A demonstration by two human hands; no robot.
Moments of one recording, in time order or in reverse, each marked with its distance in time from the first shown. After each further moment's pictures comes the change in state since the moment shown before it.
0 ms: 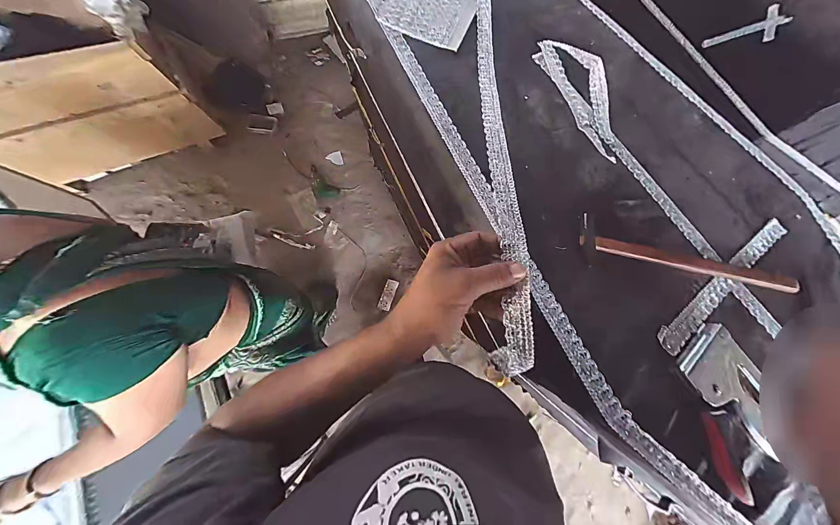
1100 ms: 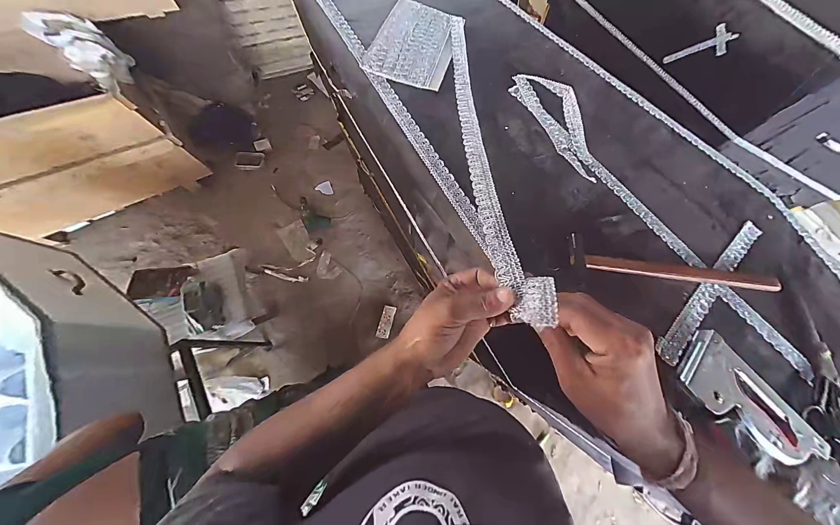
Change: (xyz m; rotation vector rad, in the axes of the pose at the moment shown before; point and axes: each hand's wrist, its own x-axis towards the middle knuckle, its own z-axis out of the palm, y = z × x) left_hand 0.014 -0.016 -0.018 -0.341 -0.285 0.024; right_hand 0.079 -0.174 0.052 0.877 -0.002 -0.058
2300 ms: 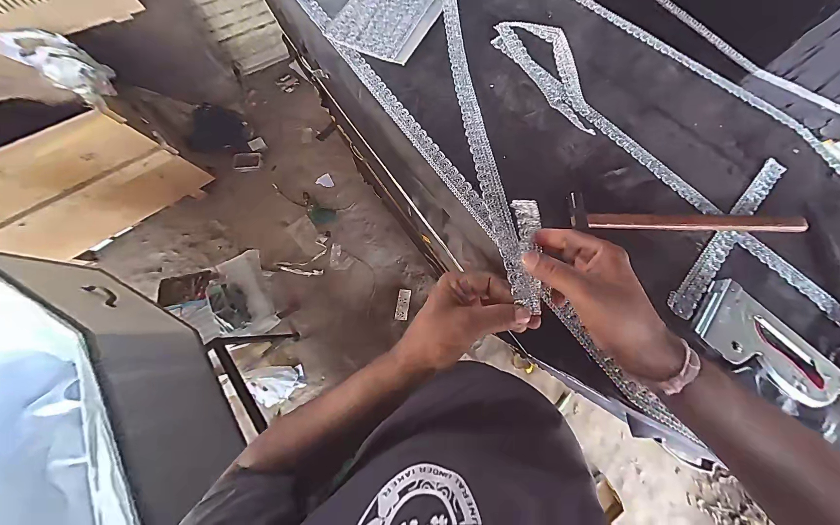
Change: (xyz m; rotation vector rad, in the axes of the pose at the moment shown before) left_hand -0.016 -0.012 -0.005 0.414 -0.088 -0.049; right_hand 0.020 0.010 0.005 0.615 -0.060 0.780
